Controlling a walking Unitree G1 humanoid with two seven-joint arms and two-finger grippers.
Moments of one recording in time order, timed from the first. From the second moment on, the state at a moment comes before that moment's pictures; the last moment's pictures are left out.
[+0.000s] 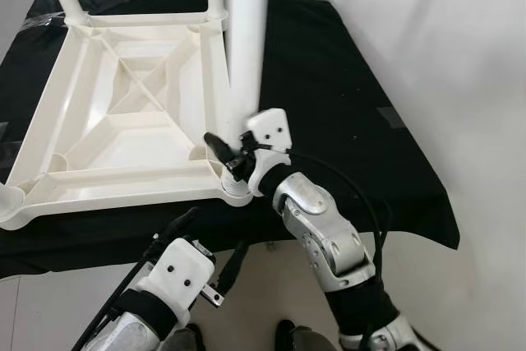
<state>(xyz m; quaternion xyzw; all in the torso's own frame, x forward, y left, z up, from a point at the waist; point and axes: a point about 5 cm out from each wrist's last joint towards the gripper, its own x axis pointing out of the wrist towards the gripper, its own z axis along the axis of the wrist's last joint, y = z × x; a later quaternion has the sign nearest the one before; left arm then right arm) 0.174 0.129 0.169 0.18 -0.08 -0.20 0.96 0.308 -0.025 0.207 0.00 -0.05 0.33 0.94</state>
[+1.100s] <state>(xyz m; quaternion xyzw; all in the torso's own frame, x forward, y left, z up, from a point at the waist) 0.185 0.134 0.165 0.19 -0.08 -0.21 0.96 0.311 -0.098 0.198 -0.08 -0.12 0.58 0.80</state>
